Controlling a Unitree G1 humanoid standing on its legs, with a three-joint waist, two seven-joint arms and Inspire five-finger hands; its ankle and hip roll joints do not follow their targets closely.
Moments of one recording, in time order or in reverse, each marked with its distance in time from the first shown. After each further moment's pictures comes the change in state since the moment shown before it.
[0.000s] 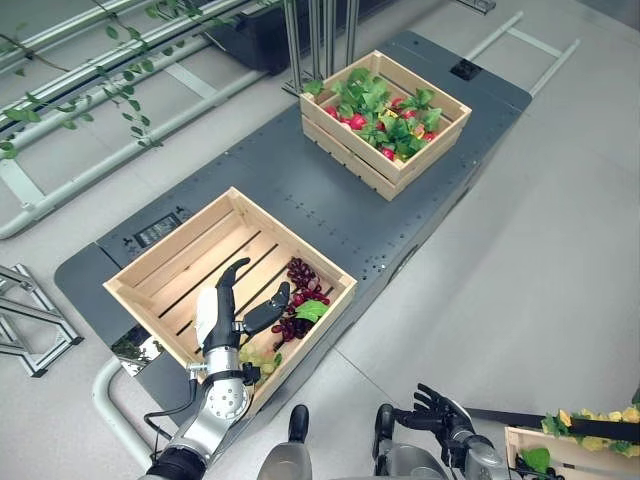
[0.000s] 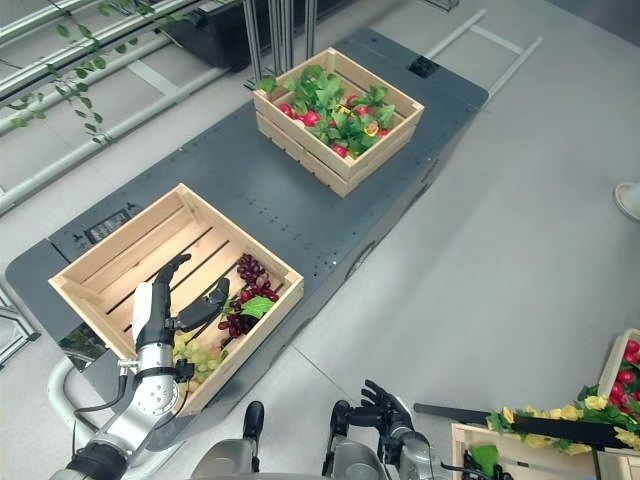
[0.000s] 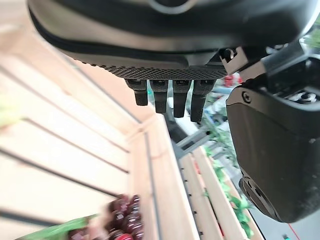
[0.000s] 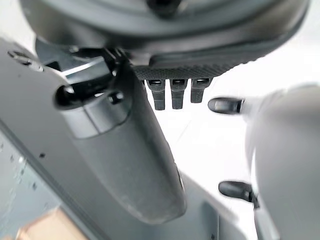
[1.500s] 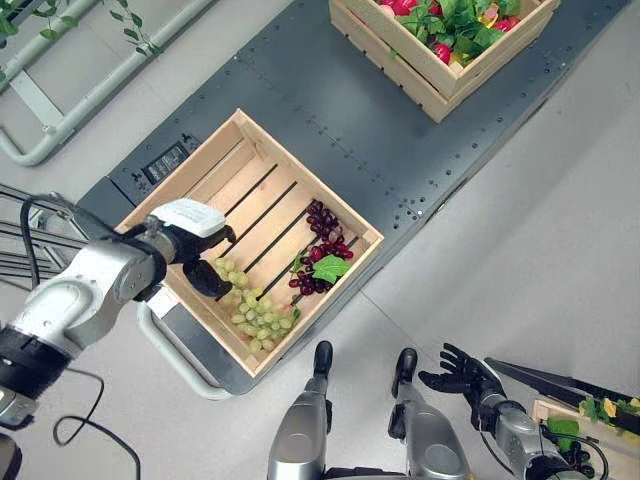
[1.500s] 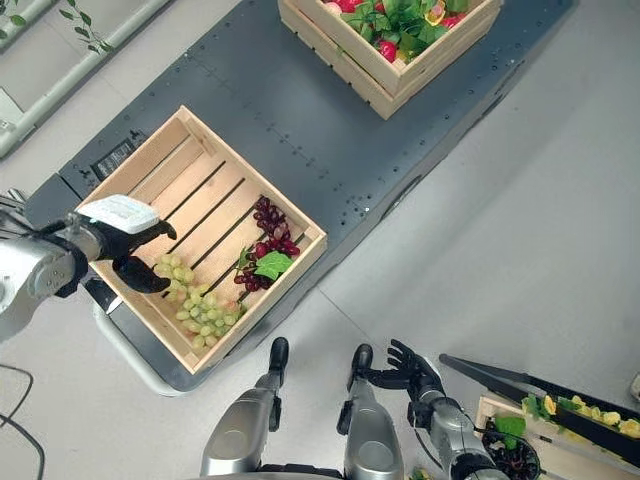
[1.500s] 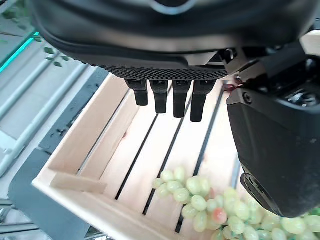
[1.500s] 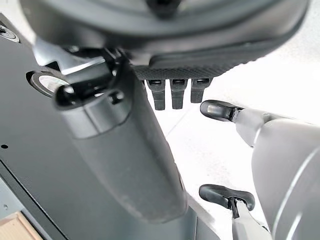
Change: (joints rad) left arm -0.472 0.809 -0.173 -0.489 0.446 0.398 -1.224; right arm -0.076 -0.146 -0.028 -0.126 0.039 -0.004 0.031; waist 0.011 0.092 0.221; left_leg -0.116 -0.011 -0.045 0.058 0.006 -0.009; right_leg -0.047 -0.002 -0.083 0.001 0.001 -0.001
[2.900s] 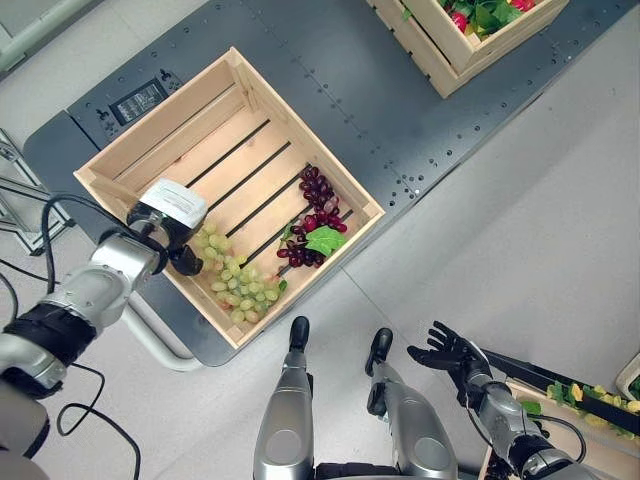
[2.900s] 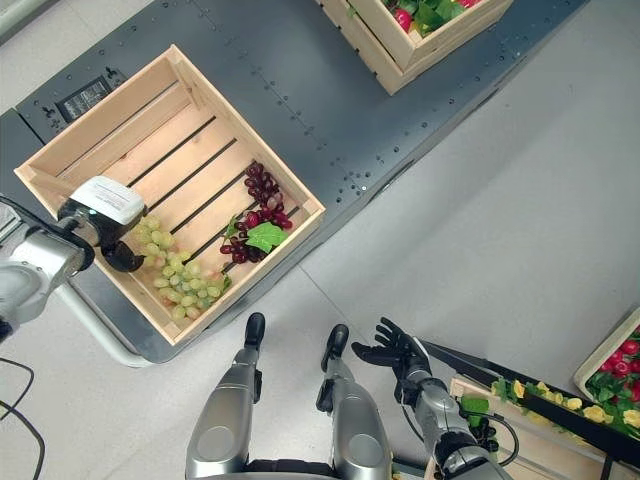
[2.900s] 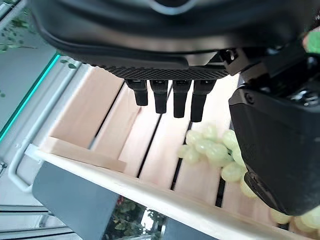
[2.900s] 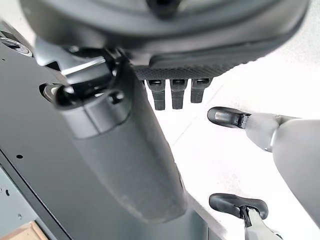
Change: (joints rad) left arm -0.171 -0.133 -0.303 0.408 0.275 0.092 0.338; right arm -0.098 0.044 0.040 0.046 0.120 -0.050 0.017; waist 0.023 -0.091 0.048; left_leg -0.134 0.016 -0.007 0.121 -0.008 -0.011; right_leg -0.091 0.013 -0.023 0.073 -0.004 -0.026
